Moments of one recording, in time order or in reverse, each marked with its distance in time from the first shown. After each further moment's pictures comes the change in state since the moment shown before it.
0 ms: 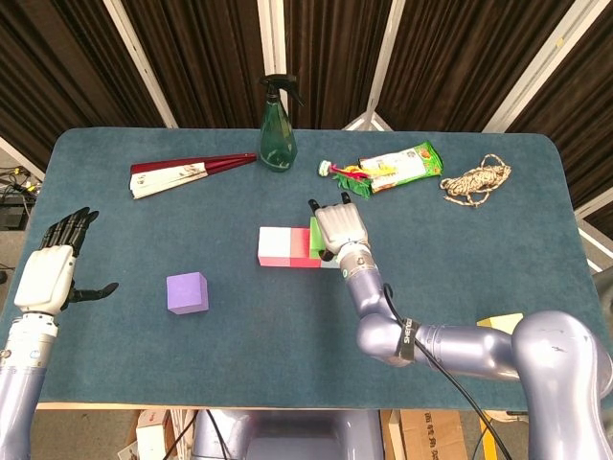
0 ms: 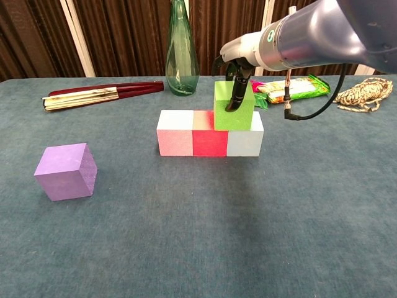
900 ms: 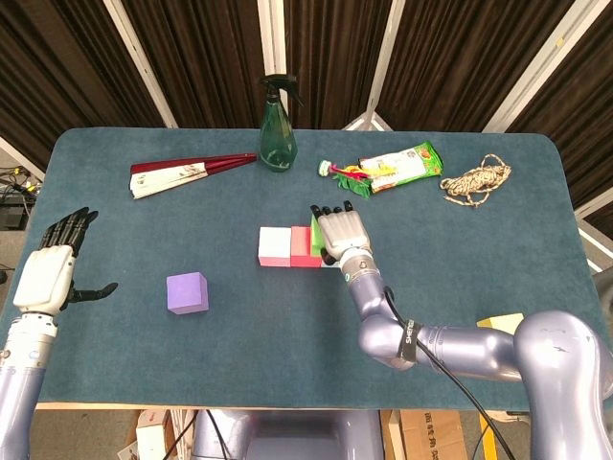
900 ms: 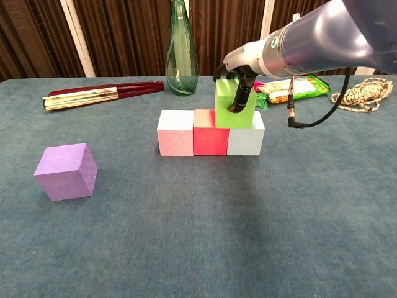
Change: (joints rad) left arm 0.001 0.006 -0.001 -0.009 0.000 0.004 0.001; right arm 0.000 0.011 -0.014 -0.019 0.046 -0.012 0.007
